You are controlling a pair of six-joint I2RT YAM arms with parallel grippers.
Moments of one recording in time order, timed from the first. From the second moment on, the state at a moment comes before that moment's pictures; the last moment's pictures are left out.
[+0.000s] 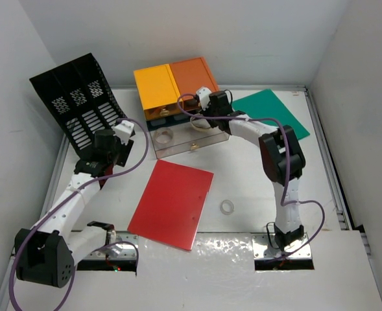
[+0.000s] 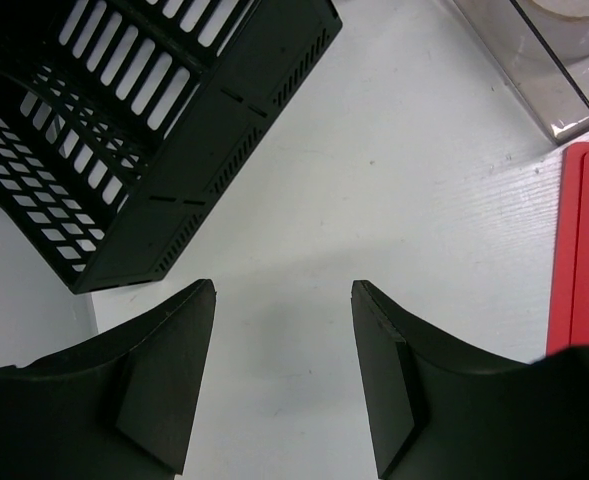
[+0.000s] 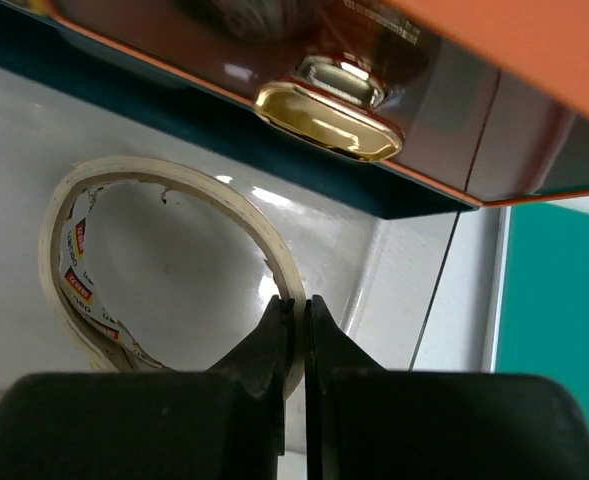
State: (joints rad) left arm -0.15 1.02 0.69 -0.32 -0.19 0.32; right arm 0.44 2.11 1.49 -0.03 0.06 -0.33
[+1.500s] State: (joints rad) left arm -0.14 1.13 0.68 -0.34 -0.12 0.34; right arm 0.73 1.25 0.67 -0.44 -0.02 0.17
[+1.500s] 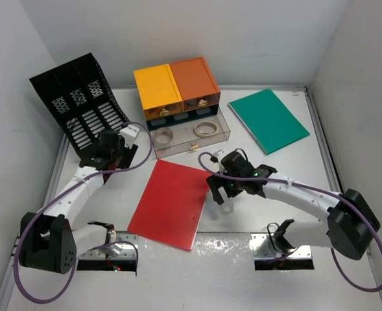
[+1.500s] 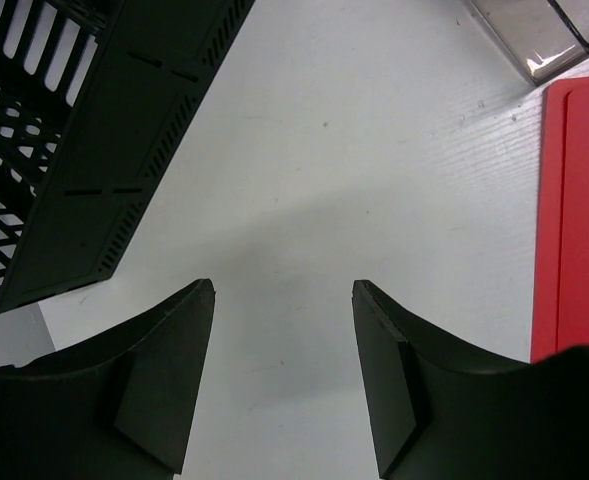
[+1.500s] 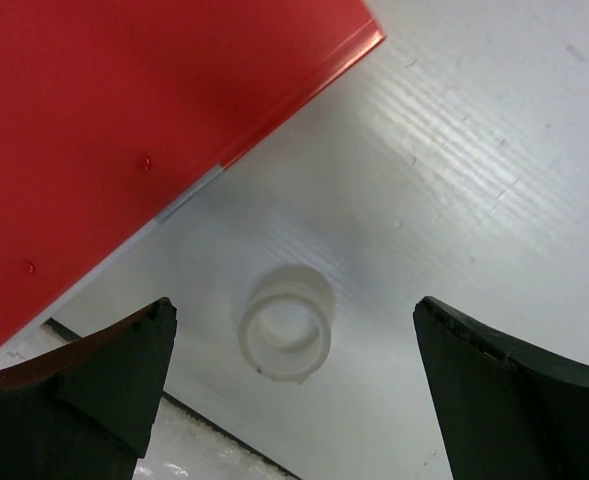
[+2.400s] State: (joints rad) left arm -0.14 1.13 0.68 -0.35 -0.11 0.34; right arm 0.89 1.44 0.62 -0.44 0.08 0.26
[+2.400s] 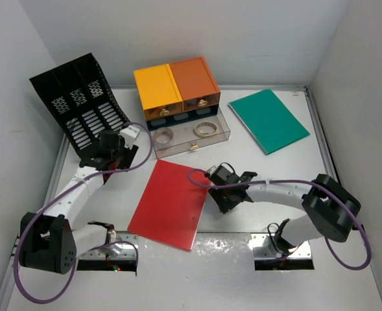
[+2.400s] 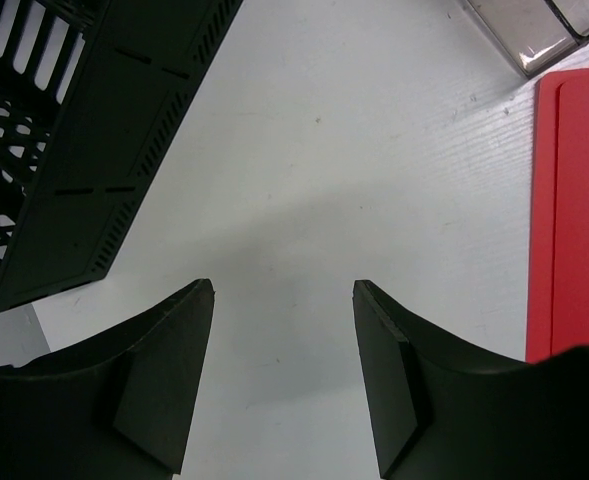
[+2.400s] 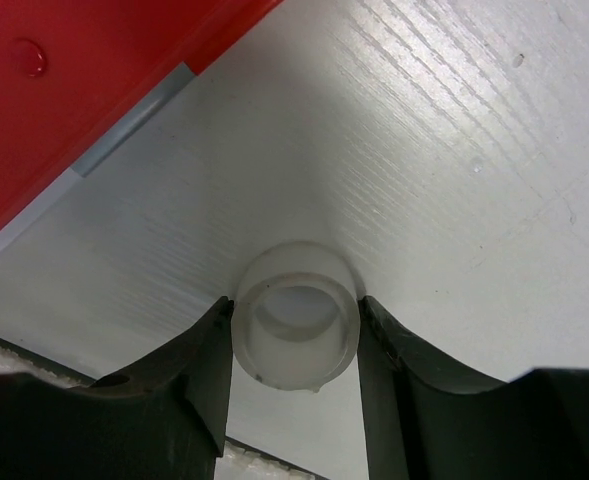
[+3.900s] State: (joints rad) left arm -0.14 1.18 0.68 -0.38 -0.07 0.35; right arm 0.68 2.31 1.72 -0.21 0.20 0.02
